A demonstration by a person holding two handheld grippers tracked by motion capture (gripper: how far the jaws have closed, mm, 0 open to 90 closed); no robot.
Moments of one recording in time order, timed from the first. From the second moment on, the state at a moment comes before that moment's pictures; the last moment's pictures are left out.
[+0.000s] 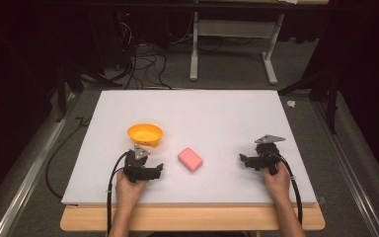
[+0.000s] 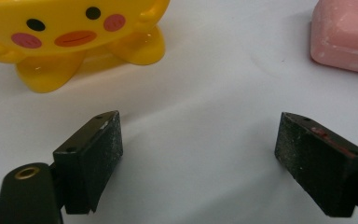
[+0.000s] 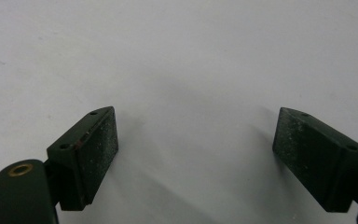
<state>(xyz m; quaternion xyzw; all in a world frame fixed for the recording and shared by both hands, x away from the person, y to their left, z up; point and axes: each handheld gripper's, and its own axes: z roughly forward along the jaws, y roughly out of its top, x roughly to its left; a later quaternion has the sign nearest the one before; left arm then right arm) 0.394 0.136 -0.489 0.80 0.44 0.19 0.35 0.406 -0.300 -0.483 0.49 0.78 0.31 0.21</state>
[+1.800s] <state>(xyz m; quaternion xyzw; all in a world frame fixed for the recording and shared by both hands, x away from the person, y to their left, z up) 0.375 0.122 -0.456 0.80 0.40 0.20 0.40 0.406 -0.300 -0.483 0.49 0.78 0.31 0.21</state>
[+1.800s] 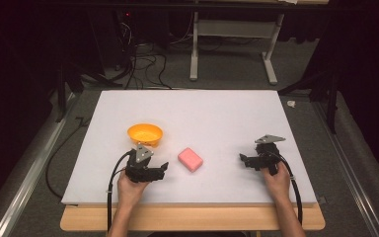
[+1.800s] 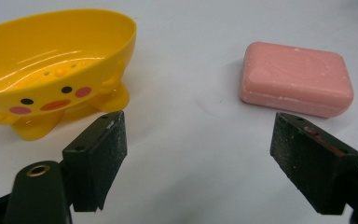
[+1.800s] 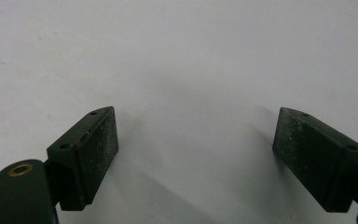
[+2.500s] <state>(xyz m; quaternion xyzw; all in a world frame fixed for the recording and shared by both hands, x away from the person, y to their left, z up) 0.374 0.110 -0.442 0.80 0.39 0.19 0.42 0.406 -0.300 -0.483 0.49 0.78 0.31 0.21</state>
